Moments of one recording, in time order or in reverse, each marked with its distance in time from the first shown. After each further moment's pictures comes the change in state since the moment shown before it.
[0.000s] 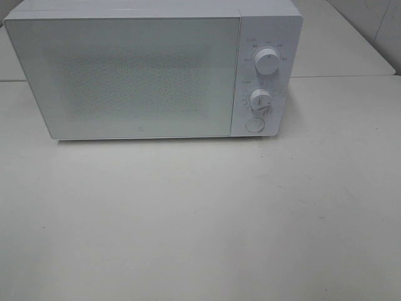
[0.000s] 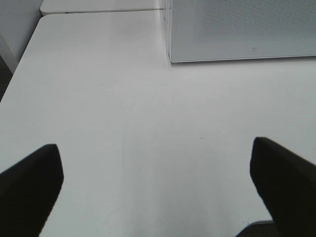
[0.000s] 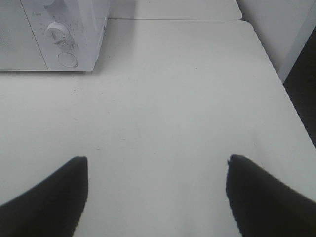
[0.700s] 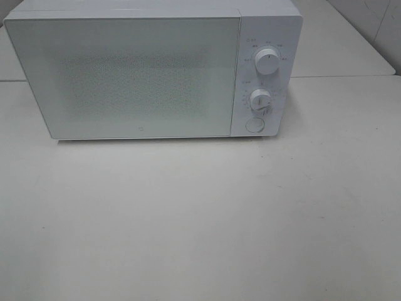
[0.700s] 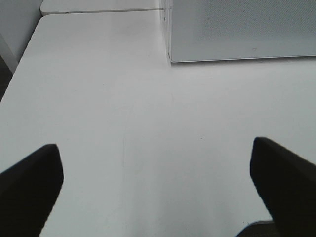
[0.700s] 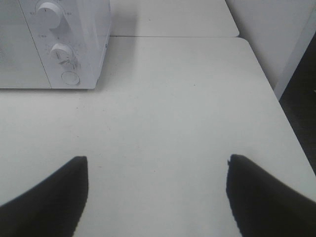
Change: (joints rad) left arm 0.000 0.000 0.000 0.000 0.000 0.000; right arm 0.000 0.076 -0.062 0.000 -0.050 0.000
